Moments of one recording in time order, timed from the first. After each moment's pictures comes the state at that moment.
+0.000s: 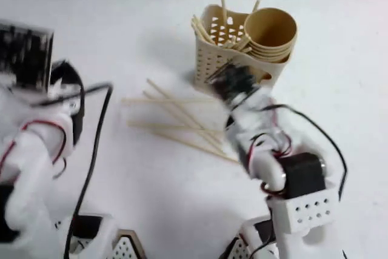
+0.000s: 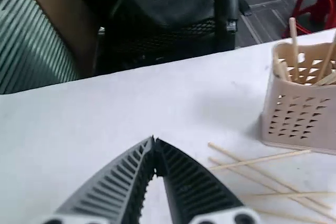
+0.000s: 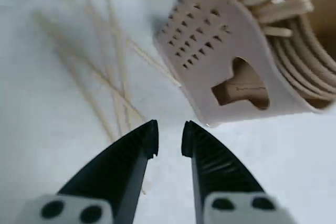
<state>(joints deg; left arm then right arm) -3.1 -45.8 -8.4 91.6 -9.6 -17.9 -54.2 29.0 79.2 29.6</state>
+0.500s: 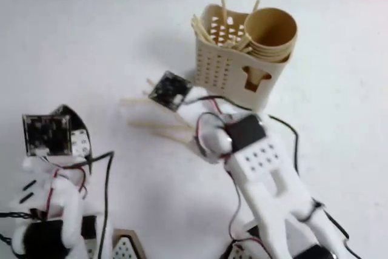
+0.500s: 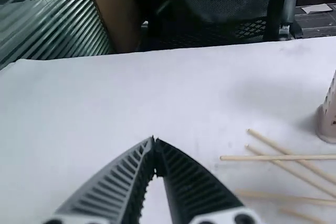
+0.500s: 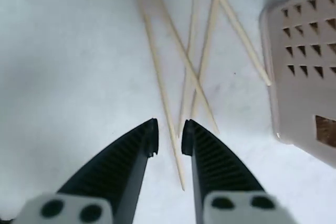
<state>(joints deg) -13.4 -92.2 59.0 64.4 -9.6 -32.4 -33.3 29.0 79.6 31.6</state>
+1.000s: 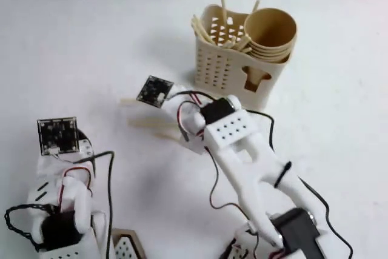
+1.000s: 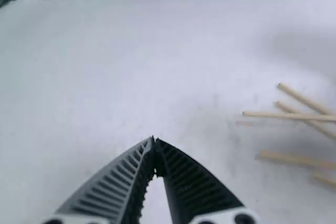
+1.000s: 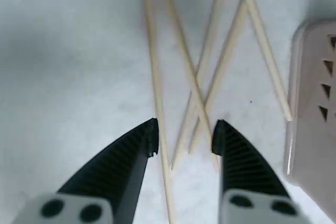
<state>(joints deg) -19.6 -104.7 80.5 62.8 -9.6 -33.2 -14.5 28.6 67.6 36.8</state>
